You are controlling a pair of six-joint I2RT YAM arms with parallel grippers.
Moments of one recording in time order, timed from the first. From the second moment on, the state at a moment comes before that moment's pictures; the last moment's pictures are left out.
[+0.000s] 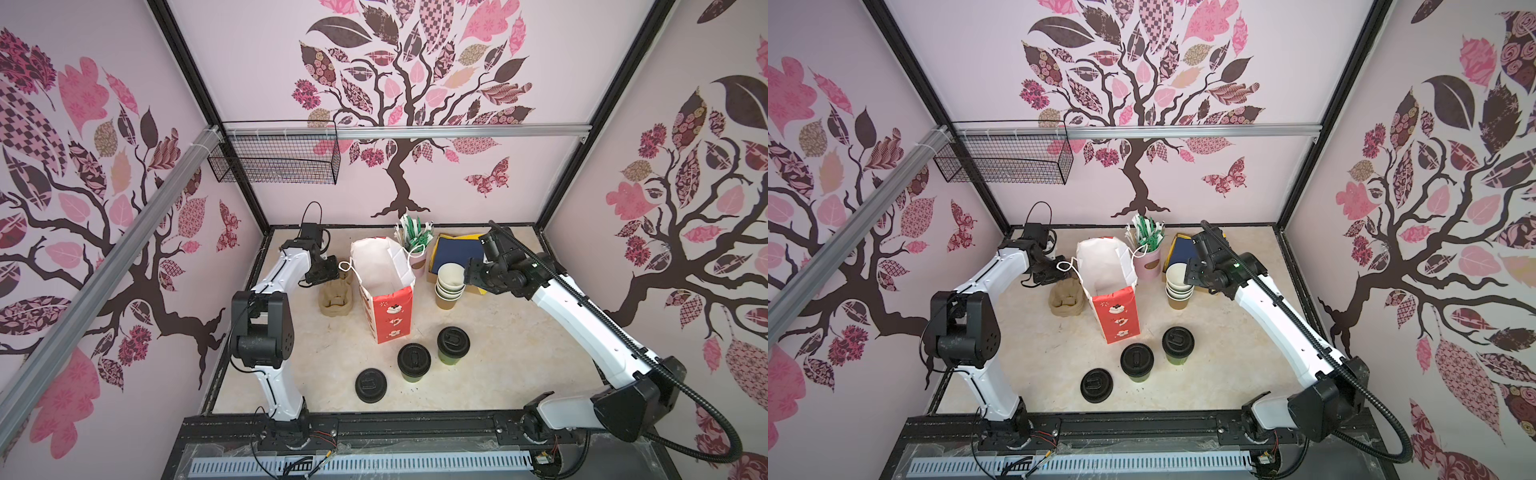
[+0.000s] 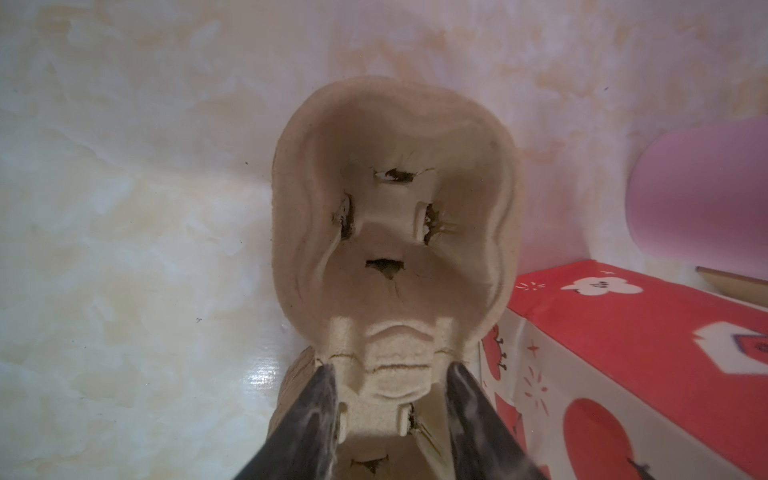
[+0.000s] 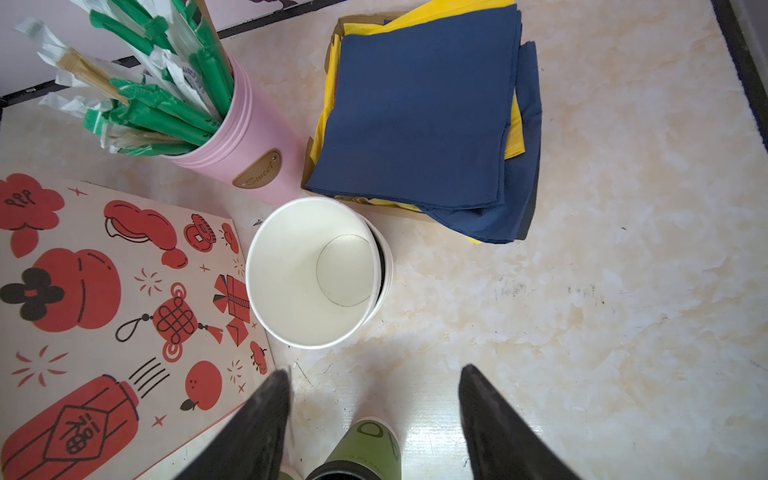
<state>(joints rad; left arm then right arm) -0.05 1.87 1.50 -0.84 0.13 -0.26 0.45 1.37 1.40 -0.94 0.18 0.57</state>
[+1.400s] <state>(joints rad) -0.12 1.96 1.60 -0.93 0.00 -0.18 0.45 1.35 1.40 -0.94 0.19 0.60</state>
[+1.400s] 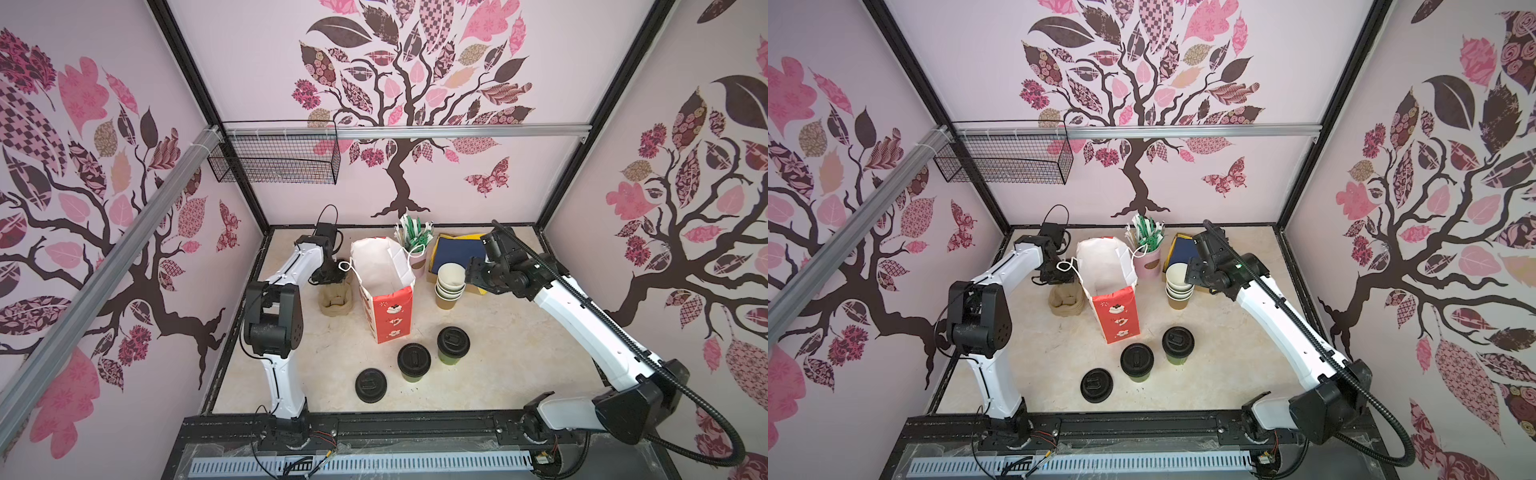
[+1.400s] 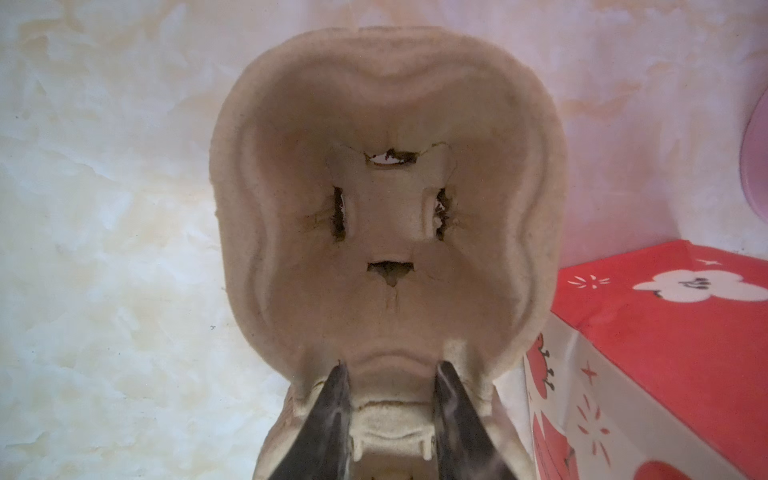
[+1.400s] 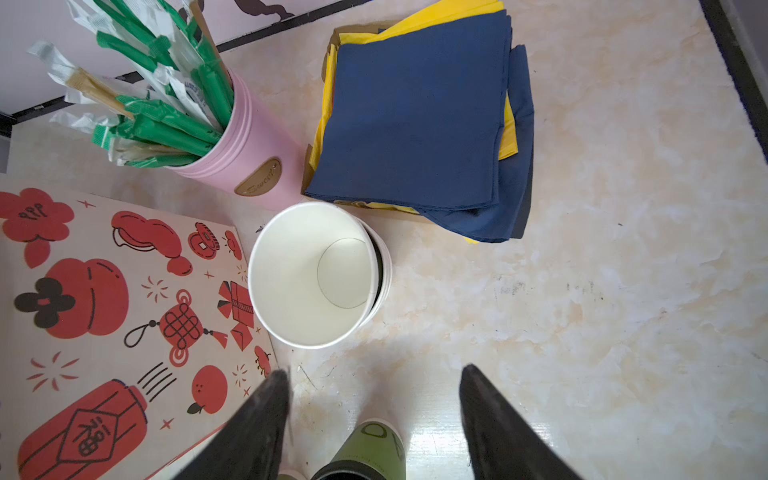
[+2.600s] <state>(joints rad) 0.01 1.65 1.67 -1.11 -0.02 -0.23 0.45 1.31 1.38 -0.93 0.19 0.60</state>
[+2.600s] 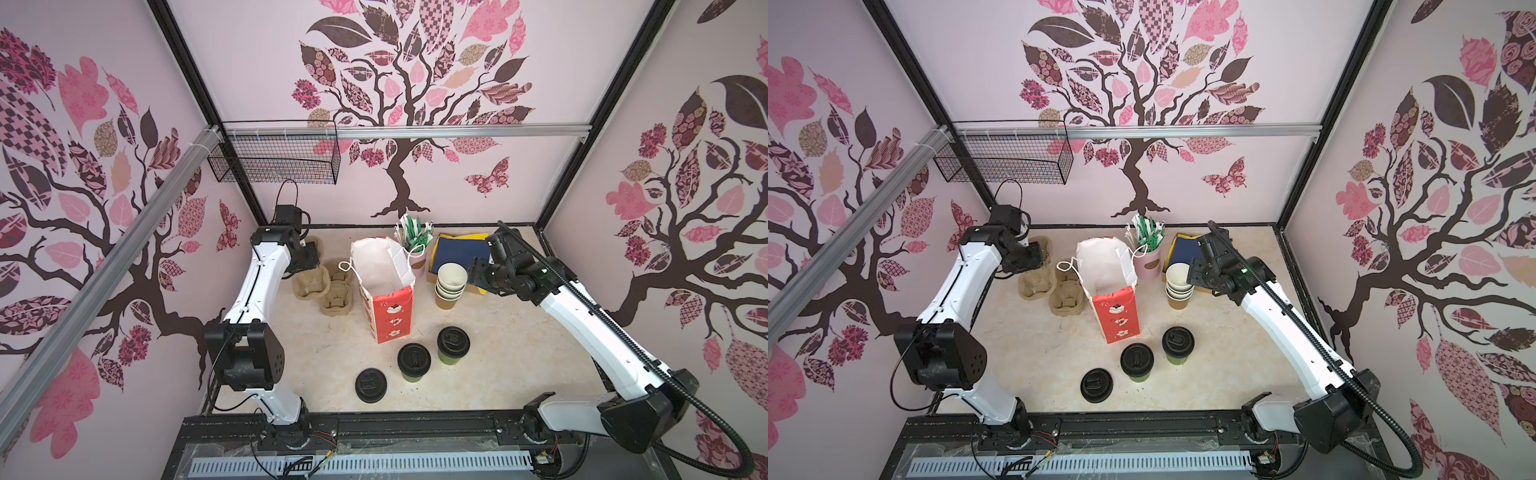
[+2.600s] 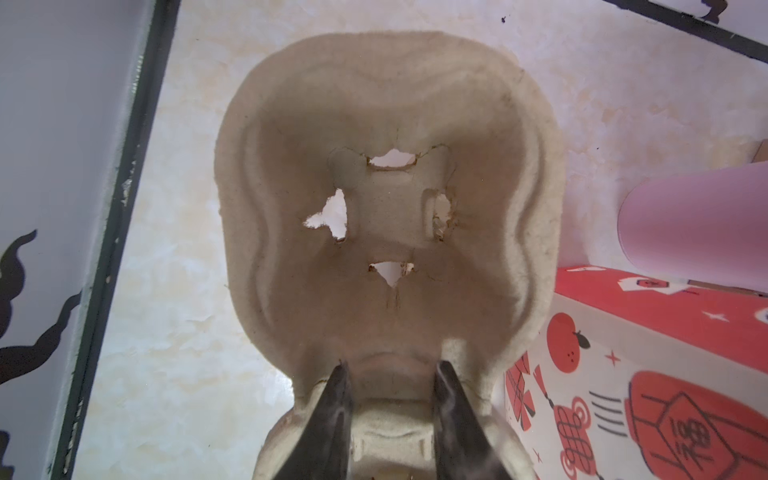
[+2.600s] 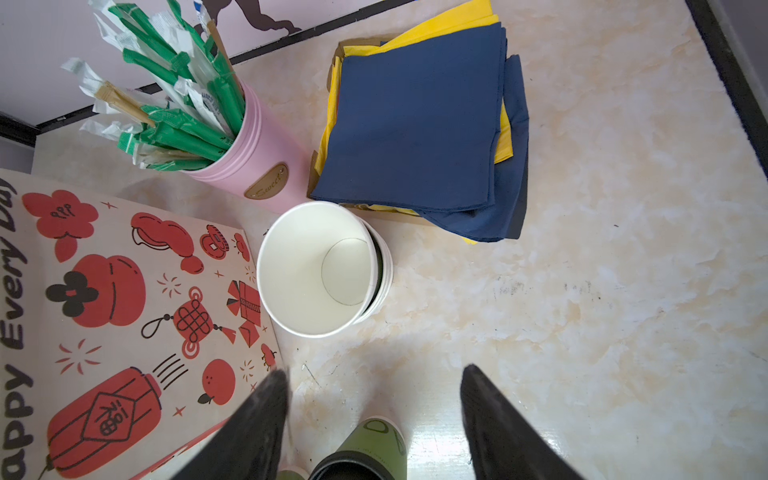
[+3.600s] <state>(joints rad) -0.09 1.34 2.05 -1.50 0.03 -0.38 0.46 1.52 1.80 -0.93 -0.27 0.50</state>
